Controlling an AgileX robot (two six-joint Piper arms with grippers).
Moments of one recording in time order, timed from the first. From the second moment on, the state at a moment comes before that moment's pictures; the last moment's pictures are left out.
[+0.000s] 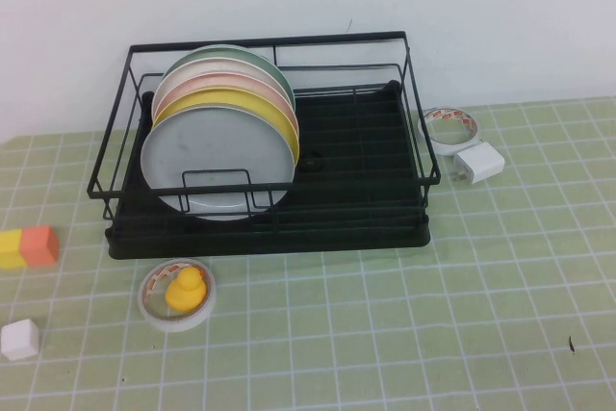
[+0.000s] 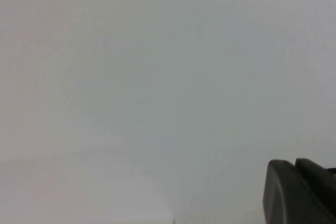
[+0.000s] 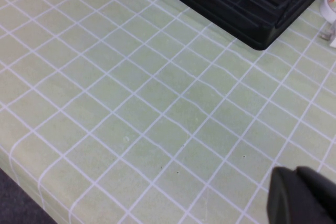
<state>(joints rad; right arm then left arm) 0.64 0.28 -0.36 -0.06 0.75 -0.15 -0.04 -0.01 -0.23 -1.74 -0.22 1.94</state>
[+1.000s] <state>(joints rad) 0.64 0.28 -0.36 -0.06 0.75 -0.15 0.00 -0.01 0.01 -0.09 0.36 -0.13</state>
